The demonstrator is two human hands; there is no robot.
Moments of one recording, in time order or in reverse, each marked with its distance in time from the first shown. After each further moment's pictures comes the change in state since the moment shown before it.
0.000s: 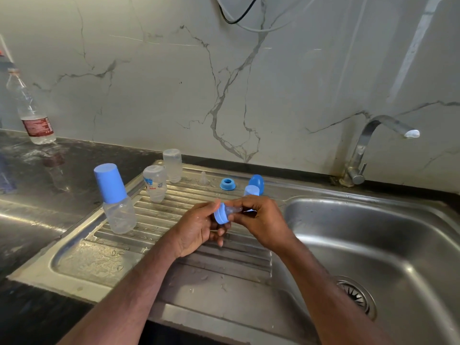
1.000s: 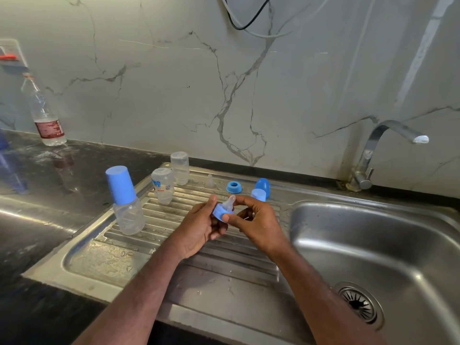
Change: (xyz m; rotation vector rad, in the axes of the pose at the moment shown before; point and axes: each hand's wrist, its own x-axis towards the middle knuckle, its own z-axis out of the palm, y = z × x) left_hand 0.002 -0.001 -0.009 0.085 0.160 0.057; right_hand 0.003 -0.001 0.023 0.135 0.053 0.147
